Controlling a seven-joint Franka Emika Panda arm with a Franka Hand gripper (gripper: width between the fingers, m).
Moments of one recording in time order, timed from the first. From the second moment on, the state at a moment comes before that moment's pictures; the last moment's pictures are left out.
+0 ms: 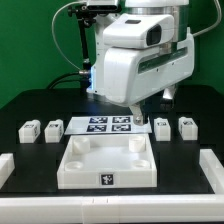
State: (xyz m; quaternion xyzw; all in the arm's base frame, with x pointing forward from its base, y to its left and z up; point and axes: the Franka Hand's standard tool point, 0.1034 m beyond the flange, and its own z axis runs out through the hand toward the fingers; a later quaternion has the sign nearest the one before) arm 0.564 0.056 0.112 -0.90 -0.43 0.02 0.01
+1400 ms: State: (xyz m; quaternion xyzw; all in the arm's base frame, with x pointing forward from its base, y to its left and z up) arm 0.437 -0.025 0.014 -0.71 -0.70 0.02 0.04
